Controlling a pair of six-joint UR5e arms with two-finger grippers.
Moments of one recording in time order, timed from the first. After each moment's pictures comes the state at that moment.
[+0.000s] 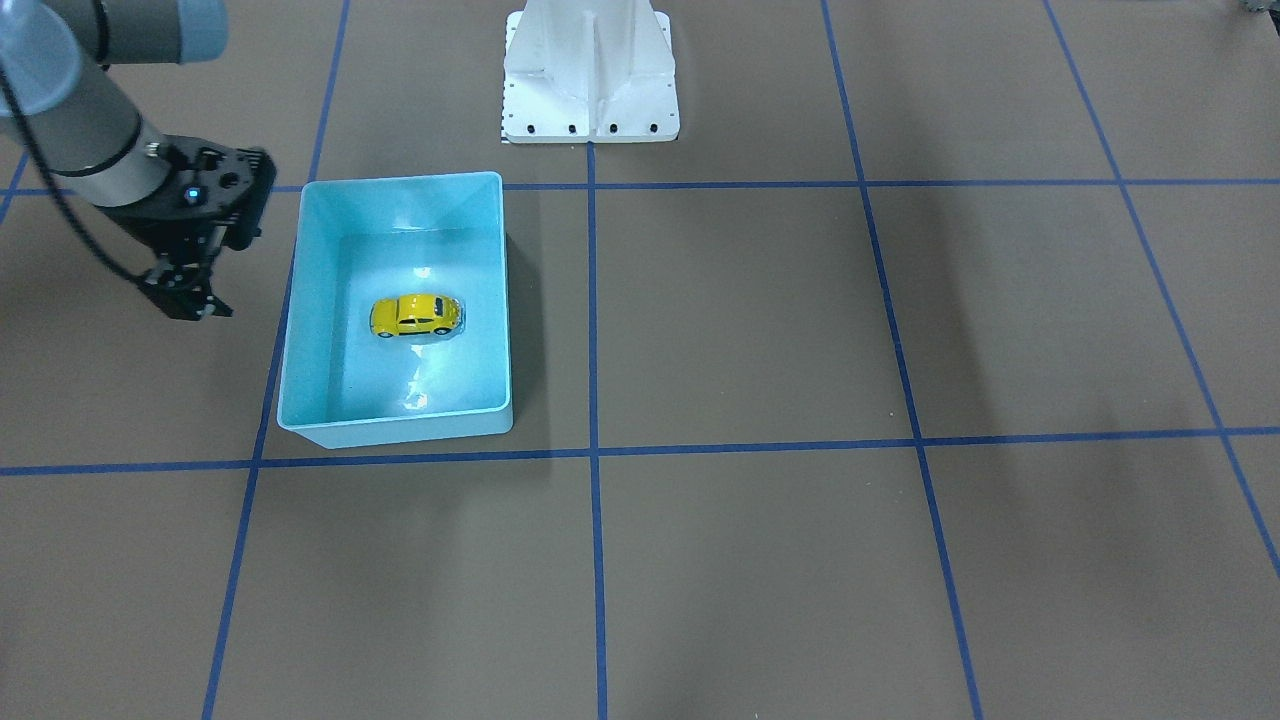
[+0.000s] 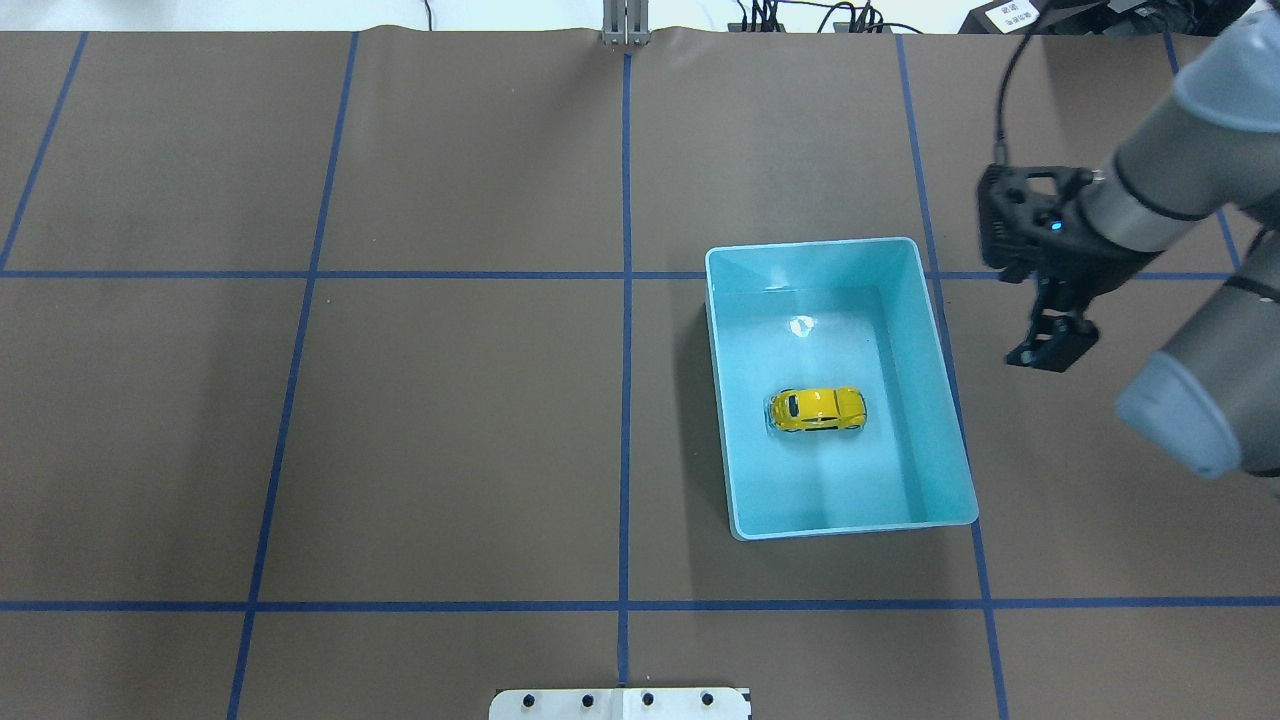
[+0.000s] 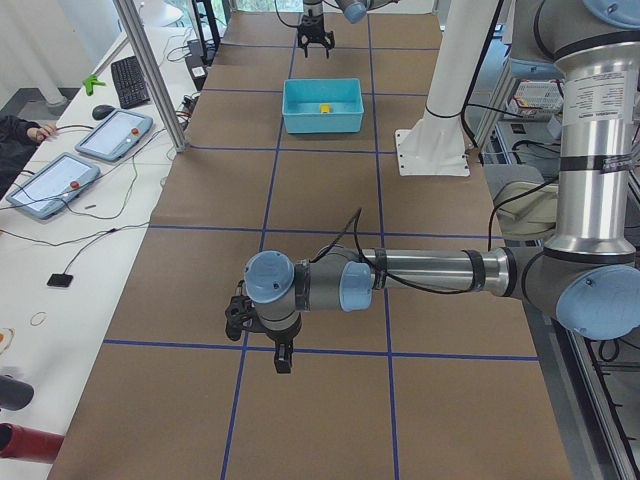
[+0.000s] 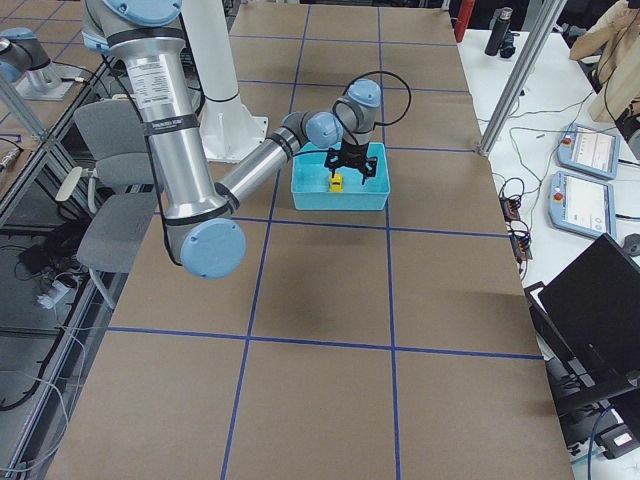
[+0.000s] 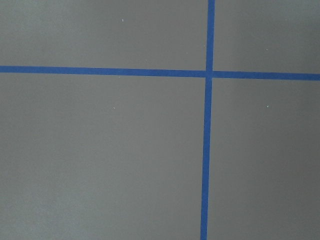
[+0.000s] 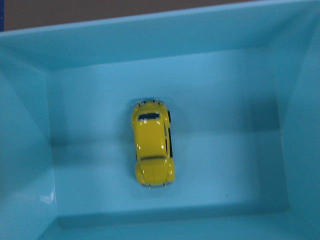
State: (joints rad) left arm -1.60 -1.52 -1.62 -1.54 -2.36 0.02; right arm 0.98 -1.38 2.02 -1.74 2.25 -0.59
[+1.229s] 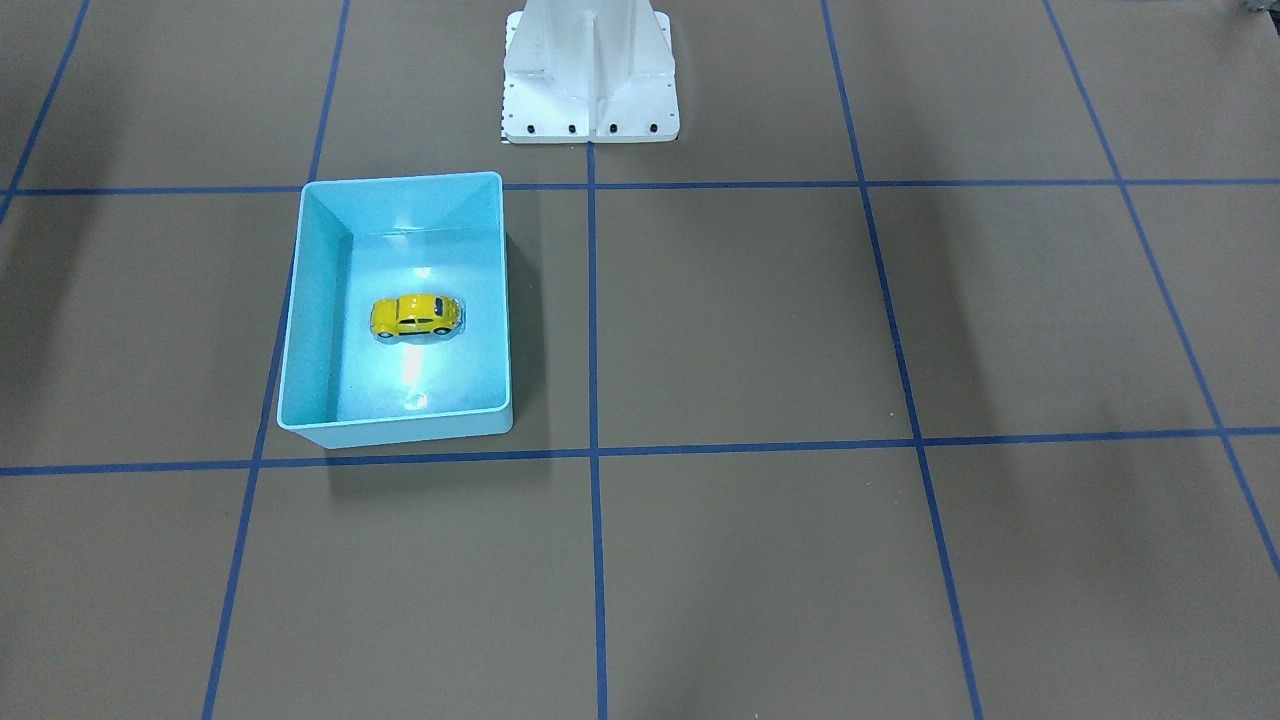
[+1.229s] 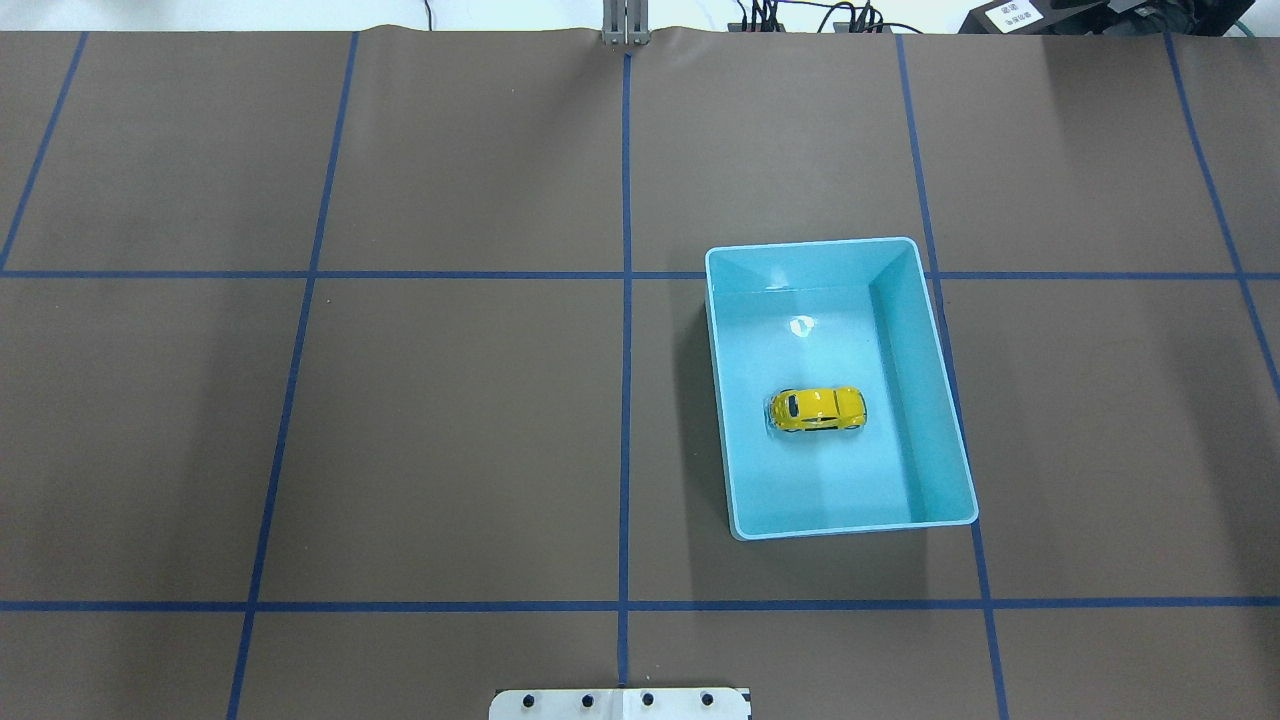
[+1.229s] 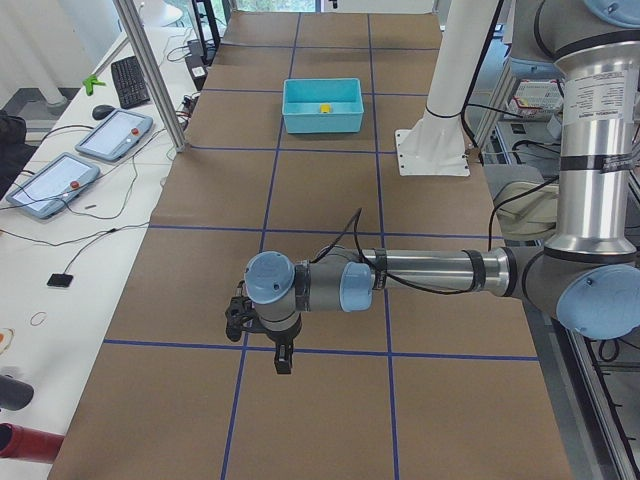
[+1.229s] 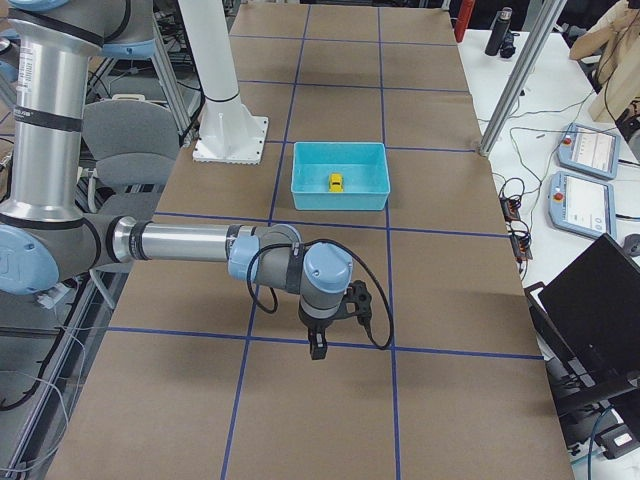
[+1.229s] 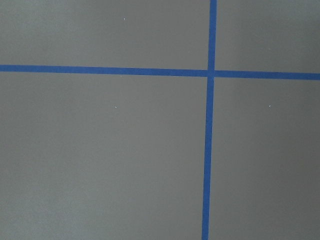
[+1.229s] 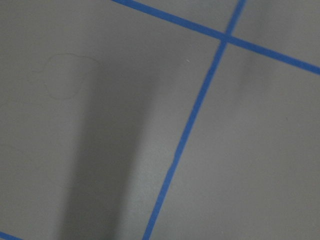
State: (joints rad) left arm -1.60 -1.52 -1.62 -1.54 -2.36 0.02; right arm 1.62 -1.76 1.76 -1.75 2.33 -0.31
